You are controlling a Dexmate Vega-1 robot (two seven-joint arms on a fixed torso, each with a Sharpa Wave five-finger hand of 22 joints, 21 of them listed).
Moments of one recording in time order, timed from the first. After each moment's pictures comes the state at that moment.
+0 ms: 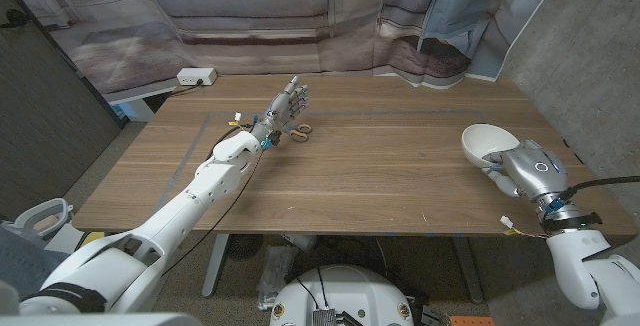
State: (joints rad) left arm 0.69 0.46 0.47 -1.23 -0.69 -0.19 -0.26; left_hand 0.34 0.04 0.04 0.09 0.27 -0.01 0.05 0.20 0.18 -0.03 0.01 0.20 0.18 -0.07 0.02 0.19 0.18 -0.08 -0.04 0.20 0.18; right arm -1.93 -0.80 0.17 -2.22 -0.98 -0.43 -0.43; right_hand 1.14 0.08 0.11 -0.01 0.21 1.02 -0.18 0.21 0.25 1.11 -0.19 0.24 0.24 1.03 -0.17 0.23 0.42 0.27 -0.04 1.11 0.18
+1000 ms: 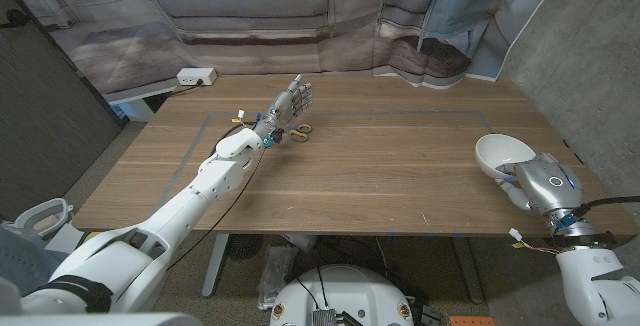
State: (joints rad) left arm 0.66 0.44 0.47 -1.20 -0.68 -0.19 -0.29; left_hand 0.34 0.04 0.04 0.08 0.27 -0.01 0.05 0.20 0.18 -0.03 0.01 0.20 0.18 -0.07 0.02 0.19 0.18 -0.08 -0.04 0.20 0.18; right arm -1.97 -0.73 0.17 -2.21 -1.00 -0.45 -0.45; right_hand 1.14 0.08 0.11 -0.01 0.21 1.02 -0.18 0.21 0.25 1.11 -0.19 0.24 0.24 1.03 -0.17 0.23 0.42 0.27 -0.04 1.11 0.18
